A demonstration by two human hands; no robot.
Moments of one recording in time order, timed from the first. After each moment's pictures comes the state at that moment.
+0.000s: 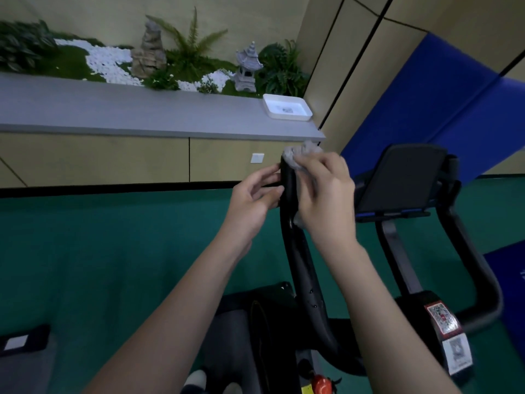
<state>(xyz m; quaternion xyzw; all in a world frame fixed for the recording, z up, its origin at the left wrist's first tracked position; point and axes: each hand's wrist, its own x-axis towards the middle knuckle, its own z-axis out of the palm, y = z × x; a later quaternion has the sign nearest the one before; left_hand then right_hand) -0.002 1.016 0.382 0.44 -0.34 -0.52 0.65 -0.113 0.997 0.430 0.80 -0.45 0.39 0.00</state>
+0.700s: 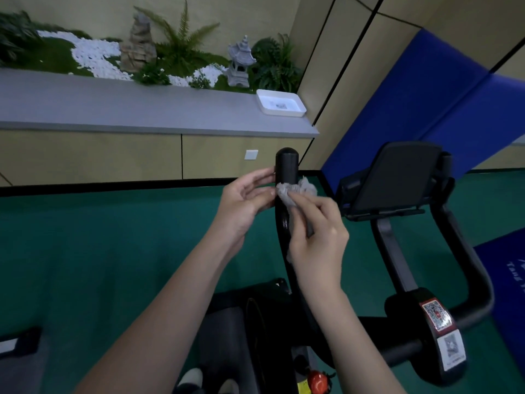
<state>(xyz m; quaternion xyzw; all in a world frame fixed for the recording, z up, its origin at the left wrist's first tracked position) 0.006 1.008 0.368 0.39 -0.33 -0.56 0.65 -0.117 1.036 0.393 0.74 -0.47 0.48 -0.04</state>
